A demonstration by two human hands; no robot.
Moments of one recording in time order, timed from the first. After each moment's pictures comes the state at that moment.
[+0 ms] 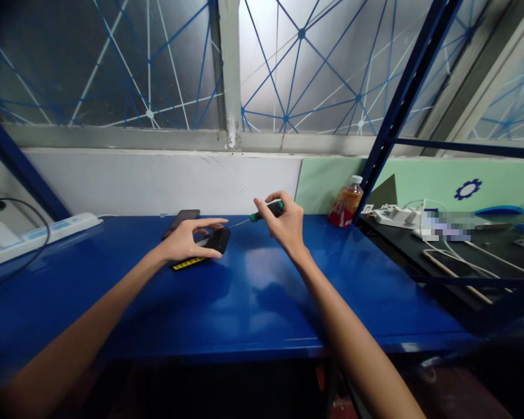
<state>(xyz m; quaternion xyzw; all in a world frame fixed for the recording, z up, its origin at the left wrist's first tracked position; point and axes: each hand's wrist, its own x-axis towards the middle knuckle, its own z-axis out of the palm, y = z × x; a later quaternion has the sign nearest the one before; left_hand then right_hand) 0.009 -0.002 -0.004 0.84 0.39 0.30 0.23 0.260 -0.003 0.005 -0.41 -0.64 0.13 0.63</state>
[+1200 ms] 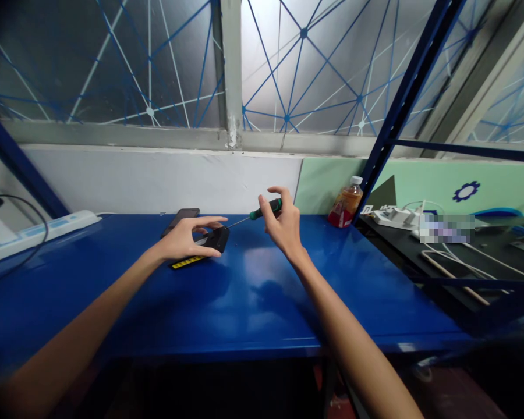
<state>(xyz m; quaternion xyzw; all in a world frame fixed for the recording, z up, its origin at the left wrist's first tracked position) 0.005 0.000 -0.004 0.85 0.37 0.30 0.22 0.258 -0.006 0.006 -0.40 -0.65 0.14 0.63</state>
